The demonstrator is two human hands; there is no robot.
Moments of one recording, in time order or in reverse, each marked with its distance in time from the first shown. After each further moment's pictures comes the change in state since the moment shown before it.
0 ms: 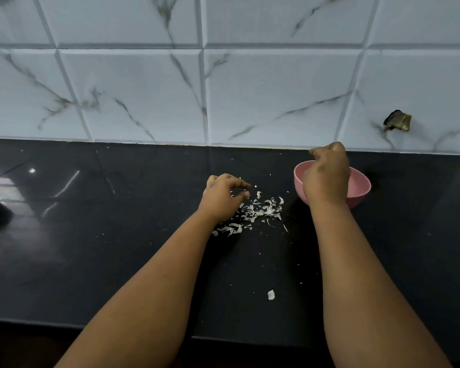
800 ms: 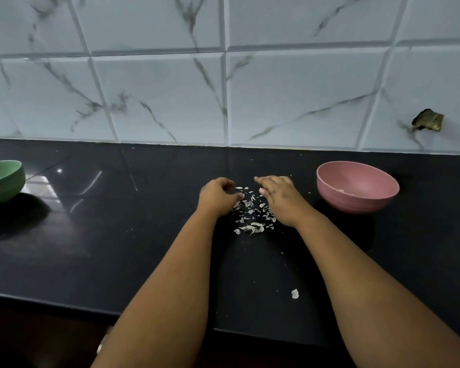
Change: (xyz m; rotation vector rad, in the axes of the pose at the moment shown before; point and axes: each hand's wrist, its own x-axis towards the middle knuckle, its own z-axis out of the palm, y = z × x) left_hand -0.004 -0.030 -0.030 -0.101 0.078 -0.357; right_hand -0.050 0.014 0.080 -0.285 -0.742 -0.554
